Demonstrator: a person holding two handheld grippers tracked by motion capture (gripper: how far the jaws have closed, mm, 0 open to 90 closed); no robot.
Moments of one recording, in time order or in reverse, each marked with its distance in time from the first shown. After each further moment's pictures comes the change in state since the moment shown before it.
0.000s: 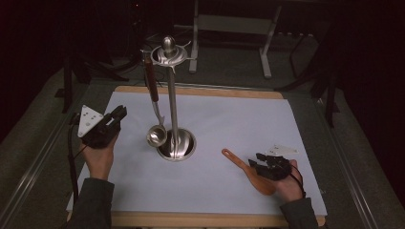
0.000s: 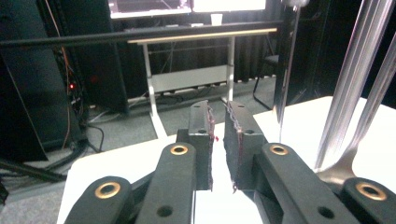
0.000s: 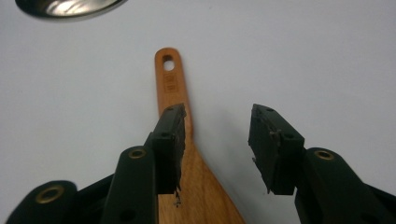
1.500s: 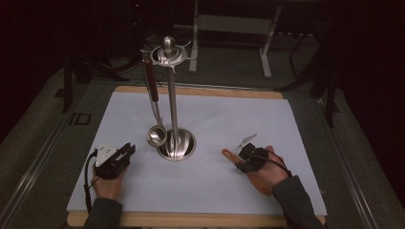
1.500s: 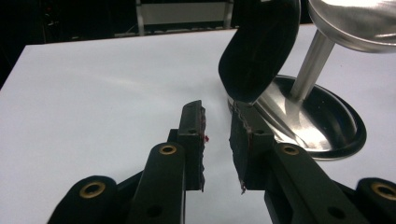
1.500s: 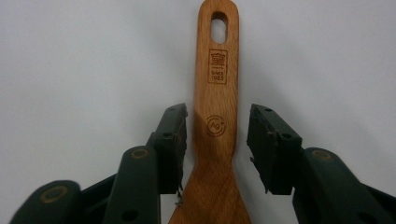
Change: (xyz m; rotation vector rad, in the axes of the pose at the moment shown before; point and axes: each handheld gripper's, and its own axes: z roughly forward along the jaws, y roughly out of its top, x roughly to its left) left arm -0.019 -0.113 -0.004 0.211 -0.025 -0.088; right arm 0.026 0.049 0.053 0.417 0.056 -0.234
